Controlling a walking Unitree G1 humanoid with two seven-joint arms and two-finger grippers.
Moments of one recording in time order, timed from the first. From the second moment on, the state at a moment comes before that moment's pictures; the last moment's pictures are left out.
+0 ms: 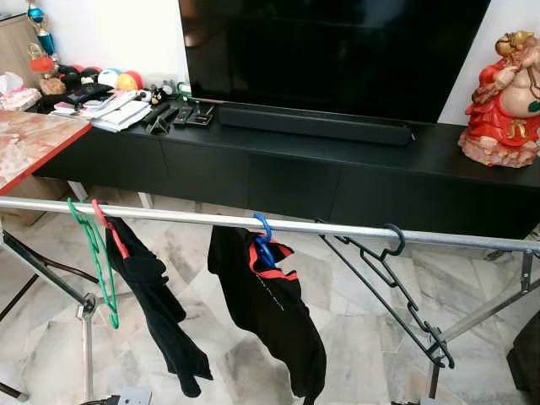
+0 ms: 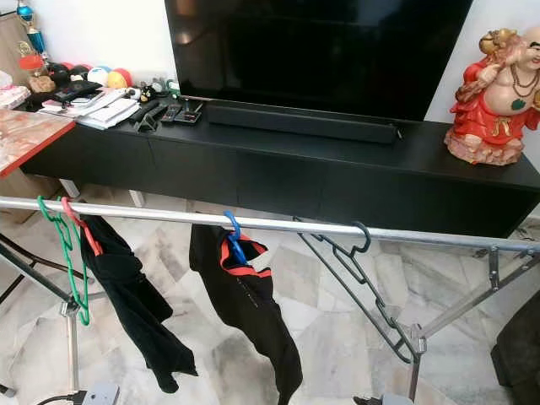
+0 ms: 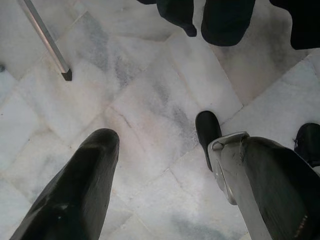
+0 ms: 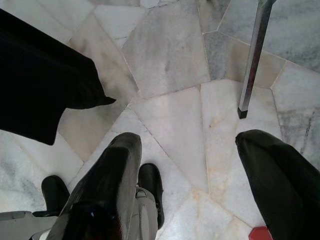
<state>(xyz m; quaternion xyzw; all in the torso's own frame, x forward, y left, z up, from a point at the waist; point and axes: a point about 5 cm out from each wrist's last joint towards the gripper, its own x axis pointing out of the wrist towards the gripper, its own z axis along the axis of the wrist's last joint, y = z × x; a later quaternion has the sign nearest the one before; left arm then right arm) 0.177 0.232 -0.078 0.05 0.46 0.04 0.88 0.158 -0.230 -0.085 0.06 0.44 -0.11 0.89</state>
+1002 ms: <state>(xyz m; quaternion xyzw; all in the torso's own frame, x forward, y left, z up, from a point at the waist) 0.161 0.226 -0.087 0.02 0.47 0.08 0.88 0.237 -0.228 -0.047 0.03 0.42 -0.05 0.91</state>
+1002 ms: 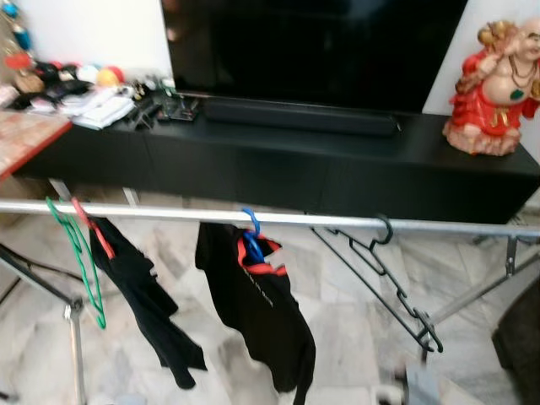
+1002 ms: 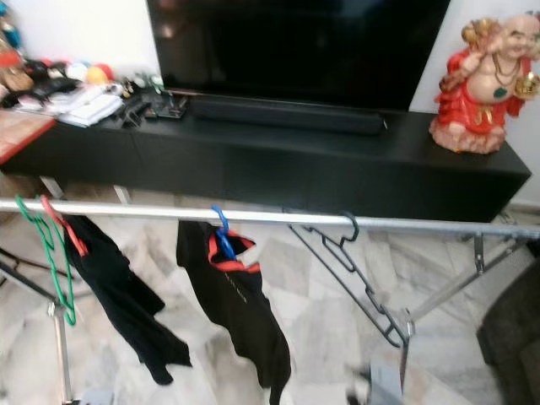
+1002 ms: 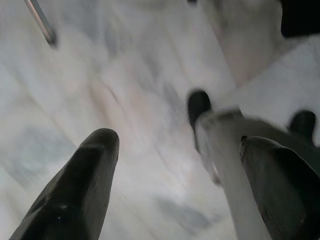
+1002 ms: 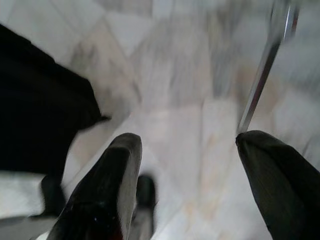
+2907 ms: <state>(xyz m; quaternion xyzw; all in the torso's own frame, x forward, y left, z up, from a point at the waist) 0.188 0.219 -0.075 0.04 0.43 0.07 0.90 0.235 -0.216 -0.052 0.11 0.42 -0.12 0.89</state>
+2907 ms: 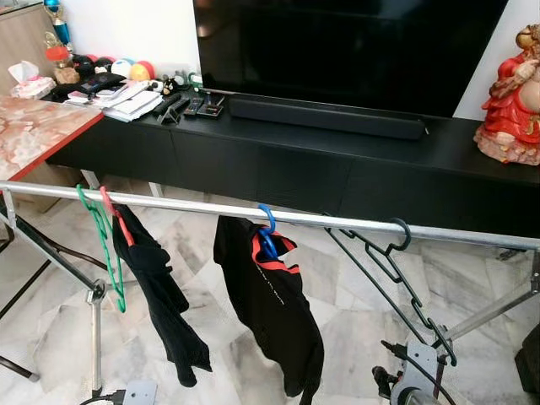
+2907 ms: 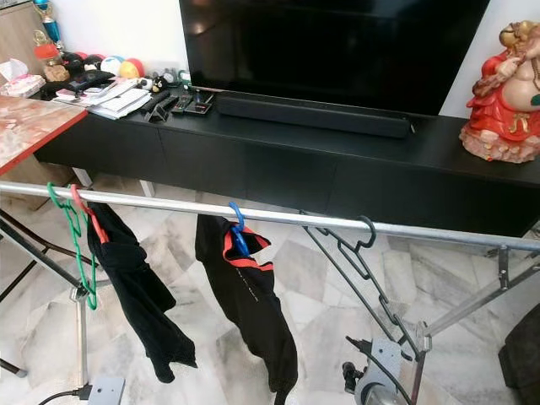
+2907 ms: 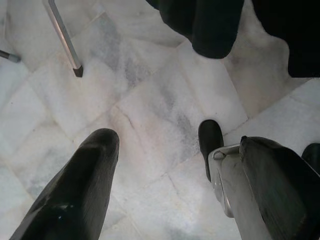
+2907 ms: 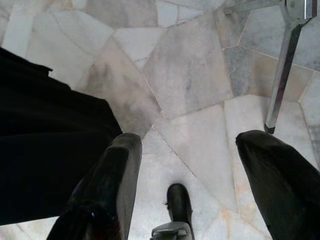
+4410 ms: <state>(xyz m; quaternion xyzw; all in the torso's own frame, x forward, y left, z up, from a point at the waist) 0.178 0.206 -0.082 0.03 0.44 0.07 0.90 0.230 -0.225 -0.053 0.09 0.43 -0.13 0.89</state>
